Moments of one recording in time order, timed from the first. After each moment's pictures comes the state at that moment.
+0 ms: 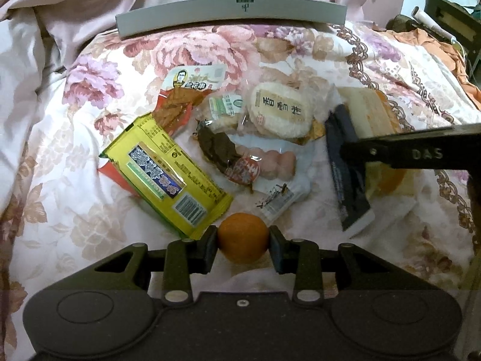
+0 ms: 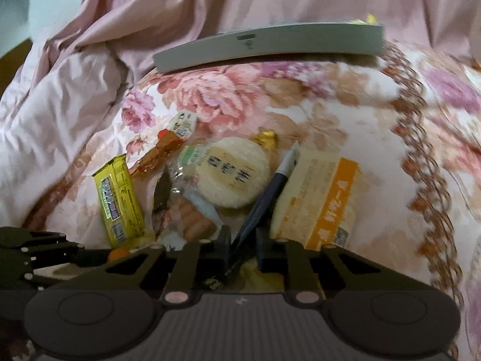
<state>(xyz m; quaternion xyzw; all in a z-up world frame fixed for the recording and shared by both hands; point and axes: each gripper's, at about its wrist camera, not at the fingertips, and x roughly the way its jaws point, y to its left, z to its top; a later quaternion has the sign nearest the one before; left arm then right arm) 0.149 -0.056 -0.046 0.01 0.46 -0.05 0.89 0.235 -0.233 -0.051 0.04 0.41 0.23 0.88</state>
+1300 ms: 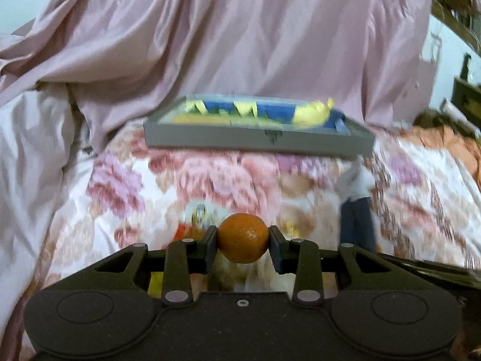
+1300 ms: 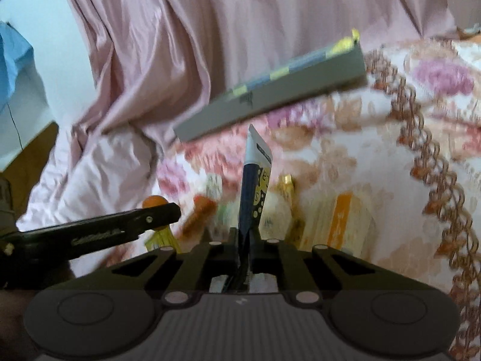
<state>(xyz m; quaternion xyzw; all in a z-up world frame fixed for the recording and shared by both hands) 0.211 -0.065 0.029 -0.04 0.31 0.02 0.95 0.235 -0.266 -0.031 0.19 0.32 0.27 0.89</state>
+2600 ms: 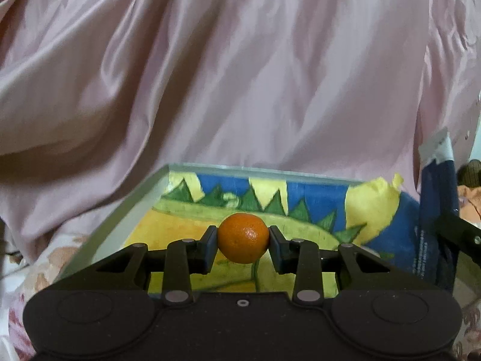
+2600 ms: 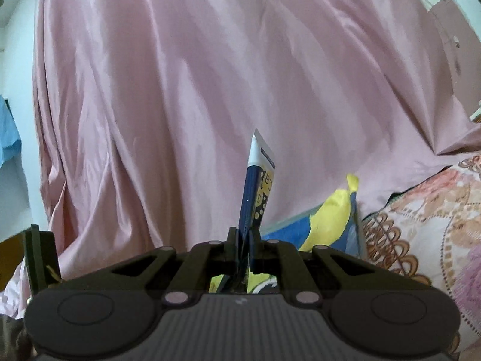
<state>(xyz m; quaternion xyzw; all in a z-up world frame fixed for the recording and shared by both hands) 0.441 -0.037 0.011 -0.05 0.25 0.04 0.97 0.424 -0.285 -0.009 0.26 0.10 0.22 0.94</state>
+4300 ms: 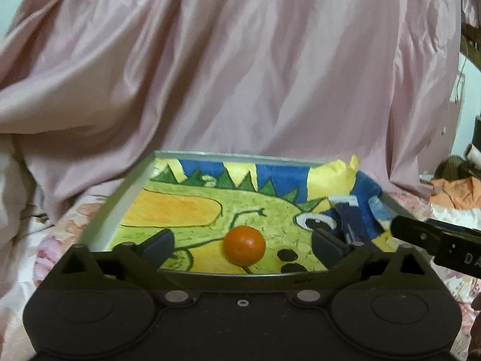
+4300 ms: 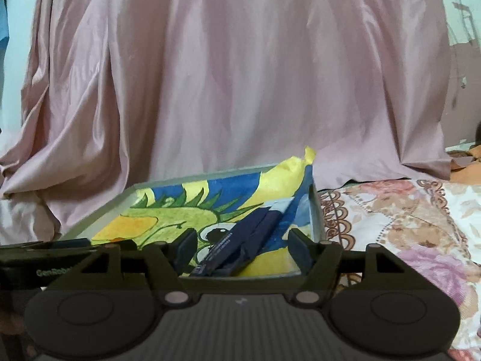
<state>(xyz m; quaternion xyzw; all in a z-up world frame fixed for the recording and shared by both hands) 0.374 -0.052 0.030 -0.05 0.23 0.03 0.97 0.388 -0.277 0.007 0.09 0.19 0.16 0.96</state>
